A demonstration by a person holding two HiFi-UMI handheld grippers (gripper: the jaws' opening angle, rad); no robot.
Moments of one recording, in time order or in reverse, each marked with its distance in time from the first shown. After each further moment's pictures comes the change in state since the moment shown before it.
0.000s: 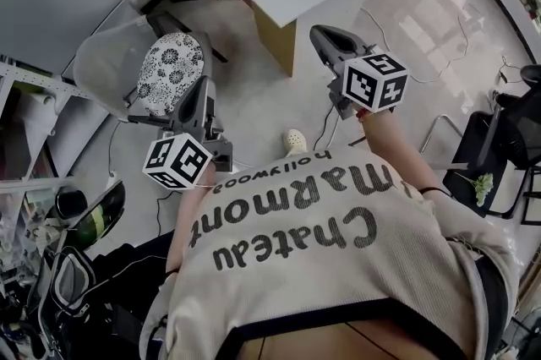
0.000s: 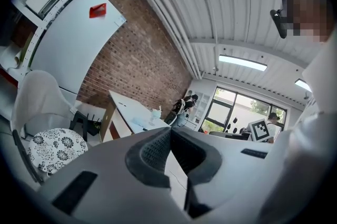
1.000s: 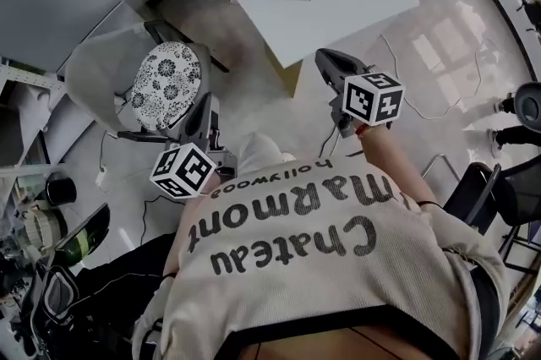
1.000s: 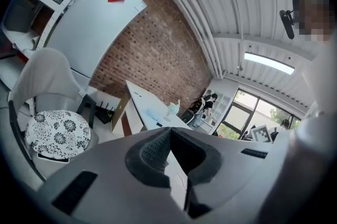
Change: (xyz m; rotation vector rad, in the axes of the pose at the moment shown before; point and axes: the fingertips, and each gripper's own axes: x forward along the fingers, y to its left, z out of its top) left arm 0.120 0.059 -0.043 -0.127 0.026 0.175; right arm 0.112 -0.124 -0.033 0.085 0.171 0.050
